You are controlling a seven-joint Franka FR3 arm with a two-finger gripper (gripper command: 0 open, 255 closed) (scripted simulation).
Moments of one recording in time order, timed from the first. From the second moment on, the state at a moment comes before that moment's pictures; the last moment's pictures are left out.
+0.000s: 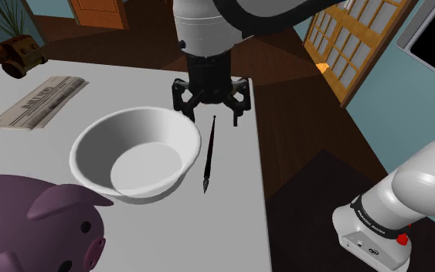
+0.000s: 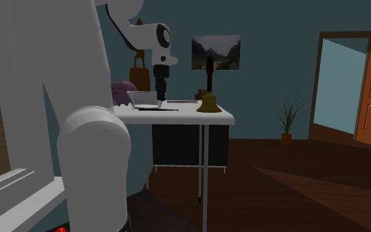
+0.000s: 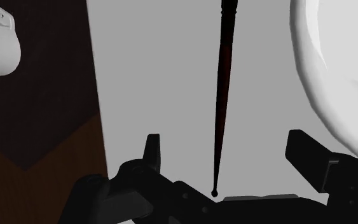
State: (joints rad) arm -0.17 -0.14 0.83 -1.91 0.09 1.70 1.38
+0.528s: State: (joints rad) arm -0.14 -0.10 0.82 -1.96 -0.03 1.78 1.42
